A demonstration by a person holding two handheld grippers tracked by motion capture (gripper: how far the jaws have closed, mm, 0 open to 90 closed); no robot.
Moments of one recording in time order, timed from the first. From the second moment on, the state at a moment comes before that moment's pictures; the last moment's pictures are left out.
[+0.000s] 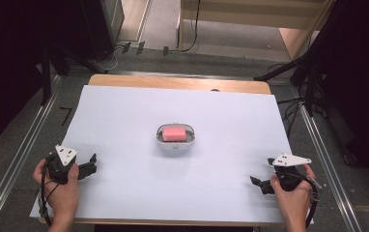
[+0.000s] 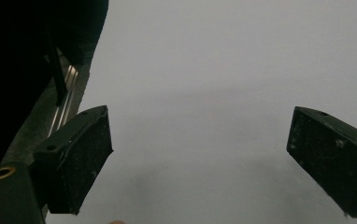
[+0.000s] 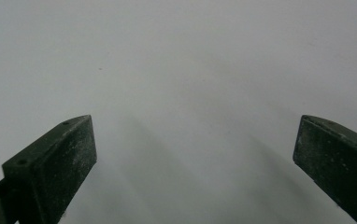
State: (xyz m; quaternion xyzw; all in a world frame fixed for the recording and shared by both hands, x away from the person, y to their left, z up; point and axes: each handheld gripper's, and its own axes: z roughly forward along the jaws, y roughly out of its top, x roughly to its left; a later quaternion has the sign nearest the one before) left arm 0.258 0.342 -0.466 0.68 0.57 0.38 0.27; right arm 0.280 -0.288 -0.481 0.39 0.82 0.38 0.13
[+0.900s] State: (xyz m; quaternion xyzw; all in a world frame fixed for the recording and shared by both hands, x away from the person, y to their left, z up) left arm 0.258 0.340 -0.467 0.68 0.57 0.38 0.27; right arm 0.235 -0.336 -0.489 0.43 0.74 0.49 0.18
